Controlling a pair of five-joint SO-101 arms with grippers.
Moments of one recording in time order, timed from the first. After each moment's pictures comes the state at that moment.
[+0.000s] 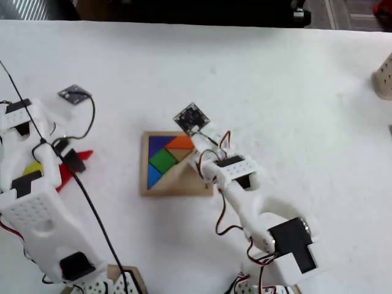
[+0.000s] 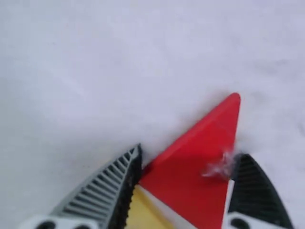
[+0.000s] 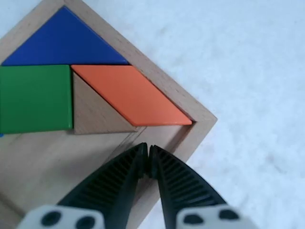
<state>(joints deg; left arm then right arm) -31.4 31.8 -3.0 70.8 -59.0 -24.8 -2.2 50.5 14.9 22.7</state>
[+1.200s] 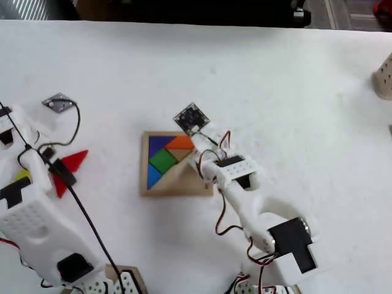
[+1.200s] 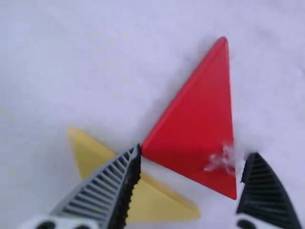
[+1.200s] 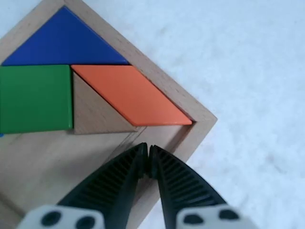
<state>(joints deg) -37.4 27.3 1.1 74.4 -63.5 -24.8 -2.2 50.5 14.9 22.7</state>
